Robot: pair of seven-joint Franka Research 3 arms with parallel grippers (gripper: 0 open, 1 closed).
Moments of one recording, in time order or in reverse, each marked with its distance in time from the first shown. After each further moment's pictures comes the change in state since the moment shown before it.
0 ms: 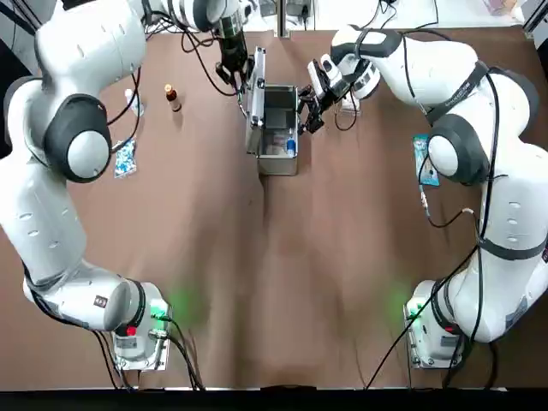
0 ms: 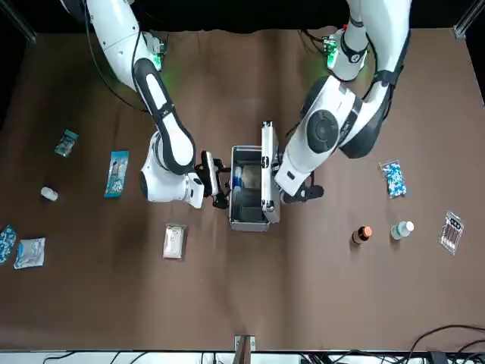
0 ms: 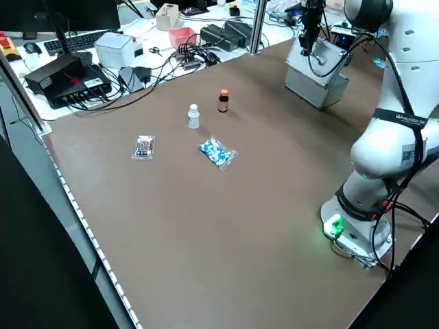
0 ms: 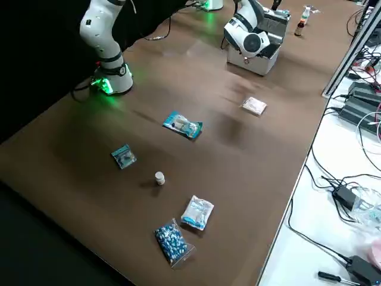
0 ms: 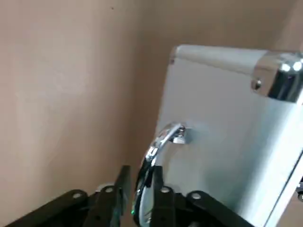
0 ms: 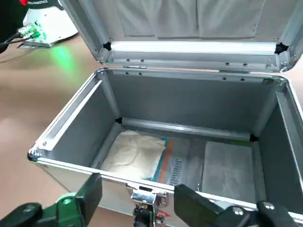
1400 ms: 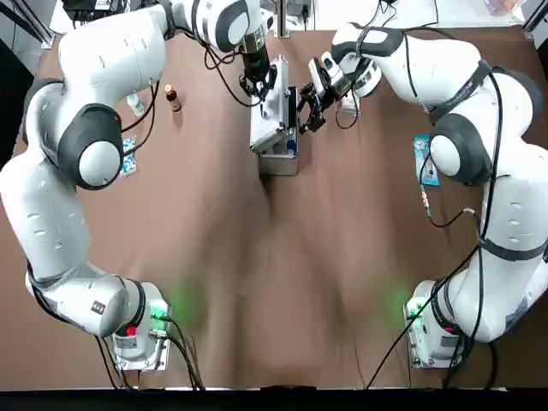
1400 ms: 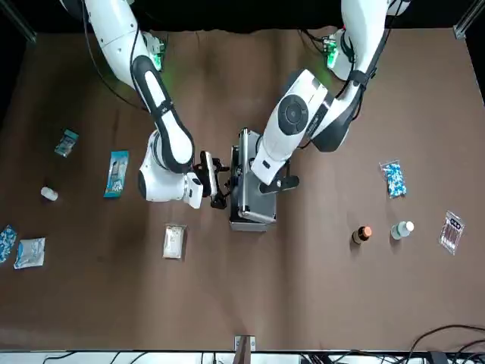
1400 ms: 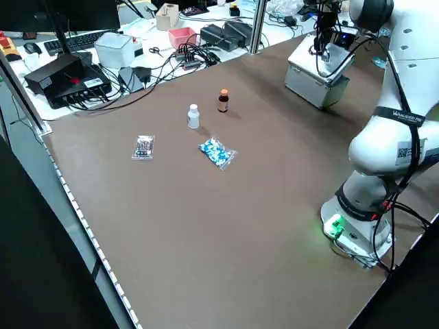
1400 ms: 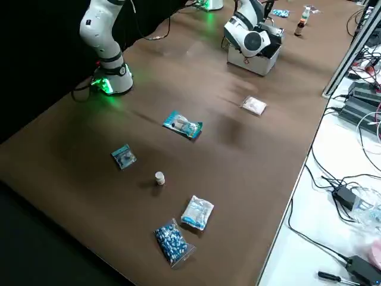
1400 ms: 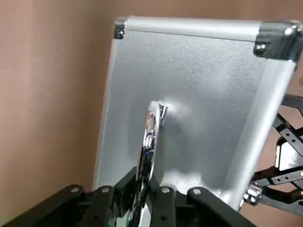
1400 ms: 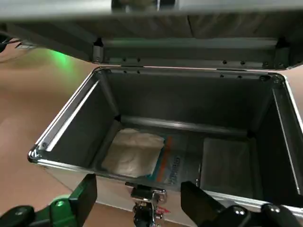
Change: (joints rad) left arm -0.118 0.039 0.004 -0.002 -0.006 0.138 -0.142; right arm -0.003 -0.011 0.000 -0.003 -0.022 0.005 0.032
